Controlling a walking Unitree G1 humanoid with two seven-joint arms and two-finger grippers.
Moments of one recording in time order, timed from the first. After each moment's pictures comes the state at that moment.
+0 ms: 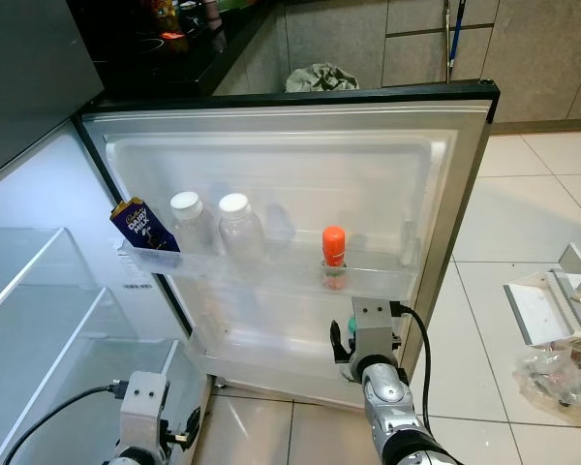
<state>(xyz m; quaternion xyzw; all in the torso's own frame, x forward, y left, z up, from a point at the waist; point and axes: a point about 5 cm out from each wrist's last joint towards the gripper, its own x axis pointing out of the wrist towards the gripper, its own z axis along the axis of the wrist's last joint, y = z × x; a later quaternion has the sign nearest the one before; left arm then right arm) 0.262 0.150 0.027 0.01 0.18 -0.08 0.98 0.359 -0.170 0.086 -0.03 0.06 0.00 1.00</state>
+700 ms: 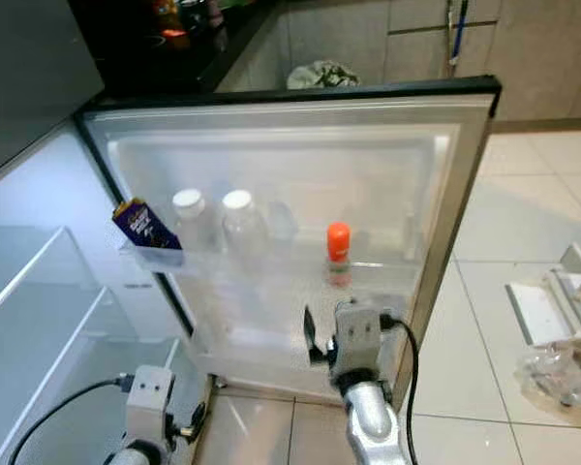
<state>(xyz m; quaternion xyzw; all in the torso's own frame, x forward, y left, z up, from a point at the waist) 0.269 0.142 0.025 0.01 0.18 -0.09 0.98 0.305 -0.132 0.092 -0.03 -0.08 0.07 0.99</state>
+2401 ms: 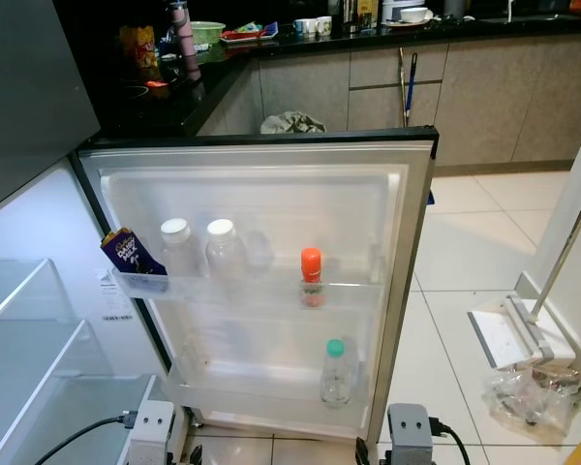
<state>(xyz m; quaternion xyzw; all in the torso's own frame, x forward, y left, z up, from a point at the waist) 0.248 0.147 -0.024 -0.01 0.28 -0.06 0.96 0.245 -0.200 -0.015 0.02 0.23 0.00 0.97</state>
